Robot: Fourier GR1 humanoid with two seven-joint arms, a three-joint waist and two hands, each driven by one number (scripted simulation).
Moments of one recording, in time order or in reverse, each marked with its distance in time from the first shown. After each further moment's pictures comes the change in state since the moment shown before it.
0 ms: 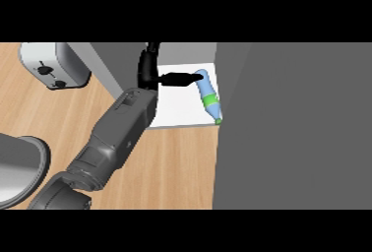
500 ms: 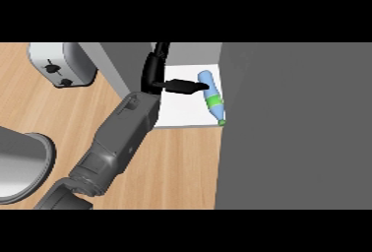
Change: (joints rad) left arm 0.052 -0.014 -0.061 -0.087 0.021 -0.150 -0.076; right arm 0.052 0.002 0.019 -0.036 0.021 -0.023 -0.006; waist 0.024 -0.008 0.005
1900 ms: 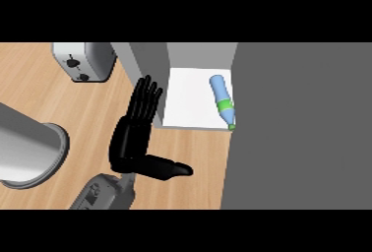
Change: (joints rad) left arm 0.801 0.091 -0.378 -1.182 0.176 -0.020 0.356; right arm 0.062 -0.024 0.055 -0.070 0.060 -0.028 0.017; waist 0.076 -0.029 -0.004
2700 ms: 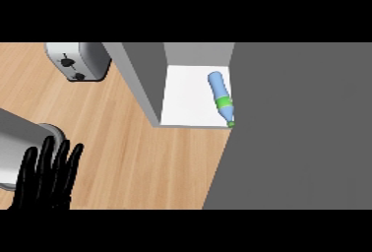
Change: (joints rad) left arm 0.592 0.253 0.040 -0.621 0.055 -0.048 -0.018; right arm -0.057 -0.156 0.181 -0.100 0.219 0.086 0.150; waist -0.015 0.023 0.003
